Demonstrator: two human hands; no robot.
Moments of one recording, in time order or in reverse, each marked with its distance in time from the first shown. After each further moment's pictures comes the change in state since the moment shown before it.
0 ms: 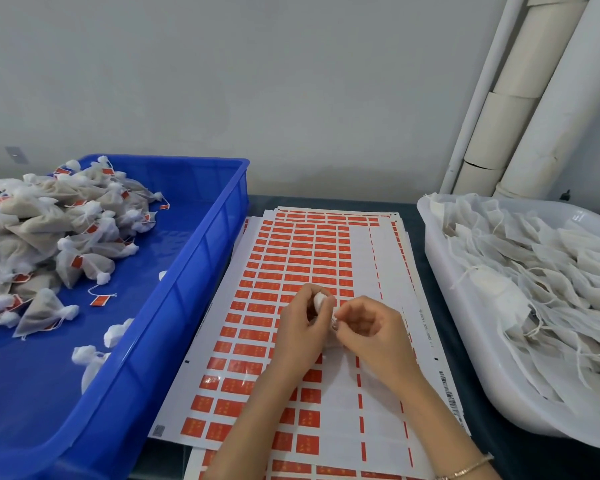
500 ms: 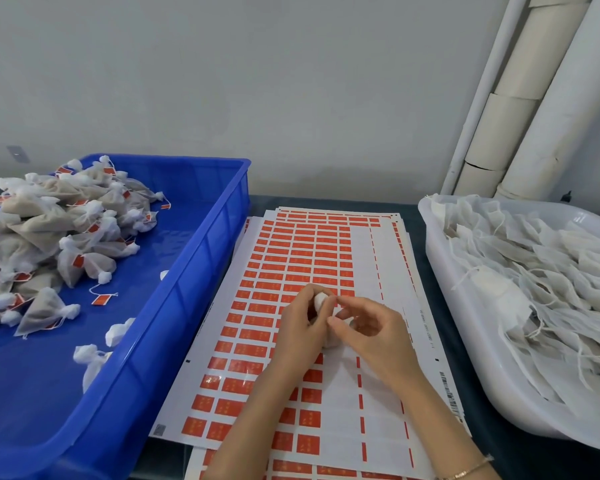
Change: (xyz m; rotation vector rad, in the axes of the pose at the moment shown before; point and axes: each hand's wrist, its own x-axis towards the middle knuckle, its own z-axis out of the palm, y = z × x) left_hand 0.001 0.001 -0.001 -0.023 -0.020 -0.014; right_hand 0.001 0.000 0.000 0.012 0.029 0.068
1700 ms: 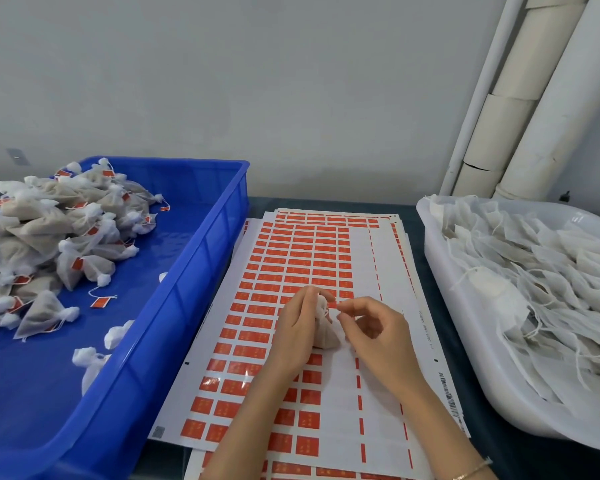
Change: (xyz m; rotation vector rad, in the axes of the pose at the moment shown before) left_hand 0.001 0.001 -0.007 -0.044 -0.008 -0.091; right_hand -0.001 0.006 0.000 -0.103 0.067 -0.065
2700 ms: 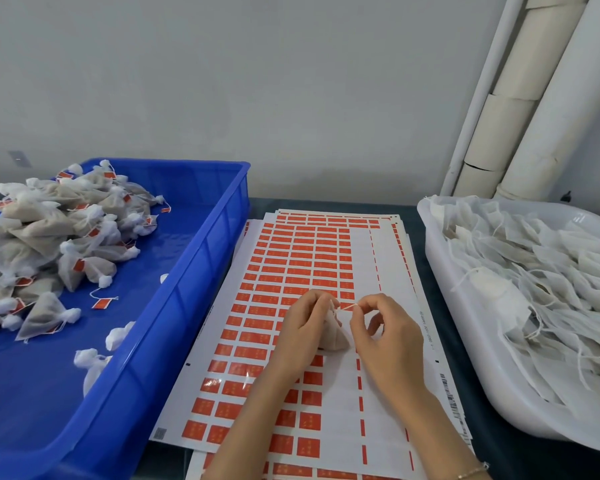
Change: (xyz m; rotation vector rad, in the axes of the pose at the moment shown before) left_hand -0.001 0.002 0.003 0.005 -0.082 0.009; right_hand -0.005 0.007 0.001 -0.353 0.236 -0.154
